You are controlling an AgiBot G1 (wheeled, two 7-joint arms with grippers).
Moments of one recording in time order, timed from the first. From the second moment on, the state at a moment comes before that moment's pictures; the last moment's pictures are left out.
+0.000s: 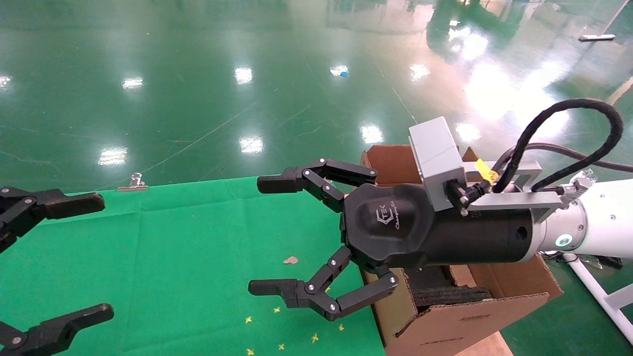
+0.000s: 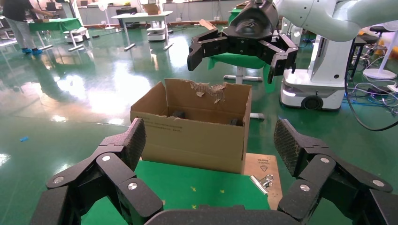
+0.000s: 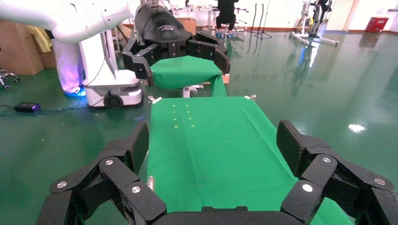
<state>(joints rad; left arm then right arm) -1.08 0.60 0.30 -1.28 0.72 1.49 -0.18 1.07 -0.61 -0.28 1.28 -0.73 -1.50 0.19</state>
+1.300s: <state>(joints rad) -1.08 0.60 0.30 -1.28 0.72 1.49 -0.18 1.08 -0.61 -0.28 1.28 -0.73 -1.50 0.19</state>
